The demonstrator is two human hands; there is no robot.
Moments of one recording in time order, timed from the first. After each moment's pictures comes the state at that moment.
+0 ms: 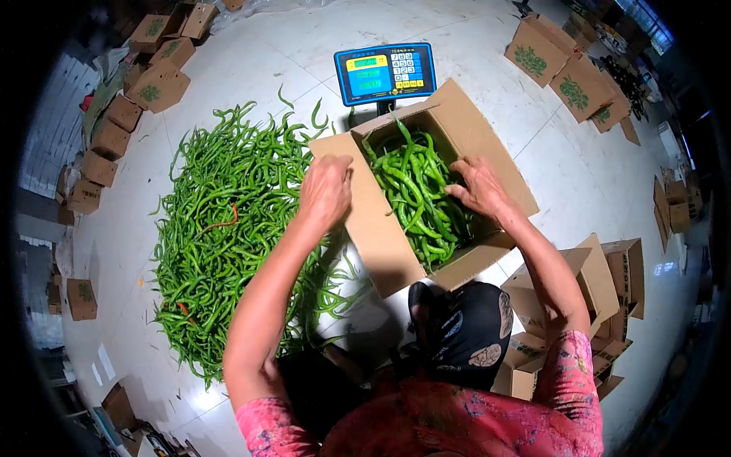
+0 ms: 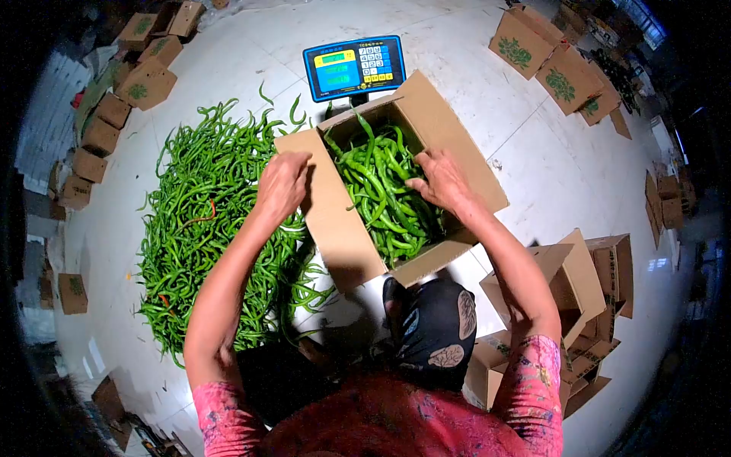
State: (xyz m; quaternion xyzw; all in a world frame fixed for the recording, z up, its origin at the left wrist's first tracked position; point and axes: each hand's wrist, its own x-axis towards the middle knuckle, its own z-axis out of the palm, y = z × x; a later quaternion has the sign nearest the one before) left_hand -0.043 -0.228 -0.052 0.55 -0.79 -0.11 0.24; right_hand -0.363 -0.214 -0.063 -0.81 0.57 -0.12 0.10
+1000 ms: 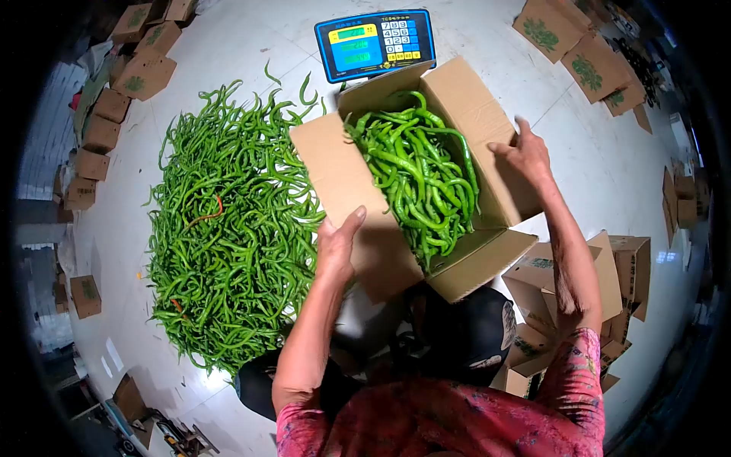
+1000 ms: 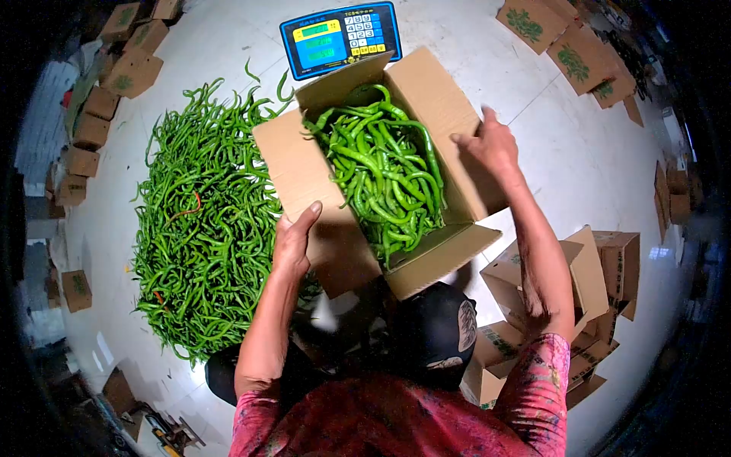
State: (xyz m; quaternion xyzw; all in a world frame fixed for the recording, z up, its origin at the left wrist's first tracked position) left_hand -0.099 -0.152 -0.122 0.56 -0.24 -0.61 0.51; right_hand -0.452 -0.266 -0.075 -0.63 0.74 -0.15 0.18
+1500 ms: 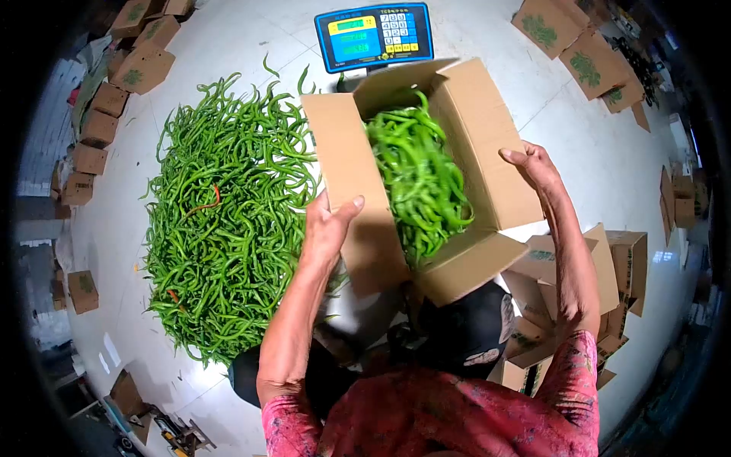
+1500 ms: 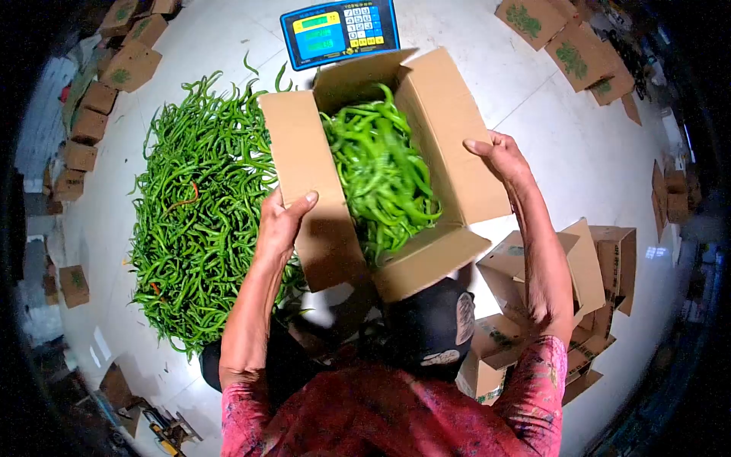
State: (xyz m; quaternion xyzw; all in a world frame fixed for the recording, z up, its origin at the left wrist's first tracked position) left_hand -0.075 -0.161 -0.105 0.61 -0.36 -0.56 0.43; right_hand -0.458 -0.219 -0.054 -0.39 0.65 -0.31 0.57
